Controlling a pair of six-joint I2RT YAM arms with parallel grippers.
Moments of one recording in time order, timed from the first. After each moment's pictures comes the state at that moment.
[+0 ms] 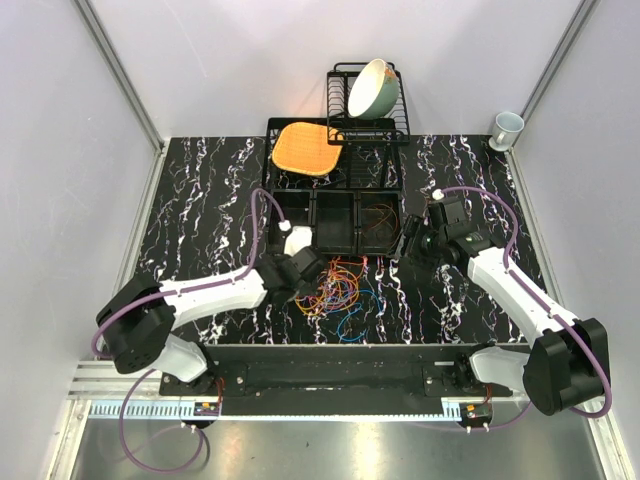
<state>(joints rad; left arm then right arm) -0.94 1.43 0.81 -0.43 -0.48 -0.76 0.33 1.21 0.86 -0.55 -0.16 0.65</state>
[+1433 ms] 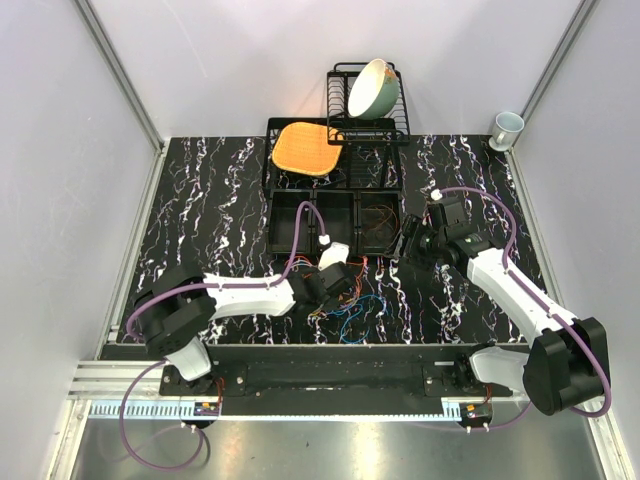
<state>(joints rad) -1.10 1.64 0.88 -0.24 -0.39 -0.68 0.33 1.21 0.85 -0.51 -0.20 0.66</state>
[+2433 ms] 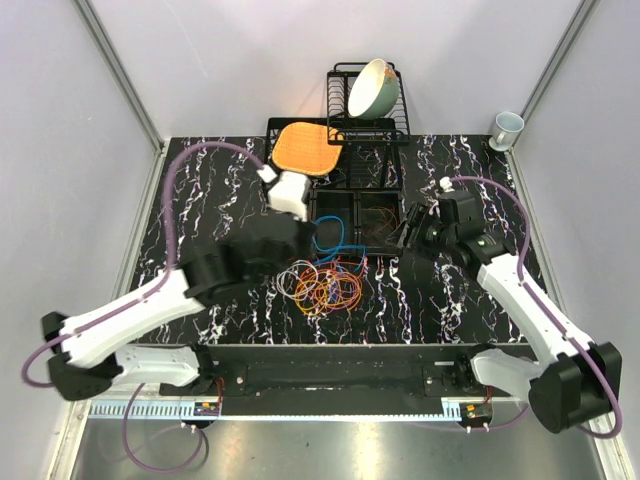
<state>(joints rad) -1.10 1.16 1.28 -0.57 -0.56 -0.46 0.33 1.13 0.91 -0.52 -0.20 0.66</state>
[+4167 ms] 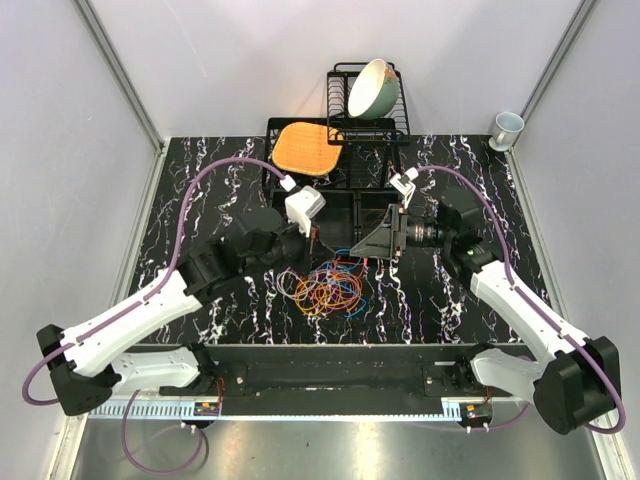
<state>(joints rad) -0.95 1.08 1.14 -0.47 0.09 -0.34 0.40 1.11 0.81 0.15 -1.03 0.80</state>
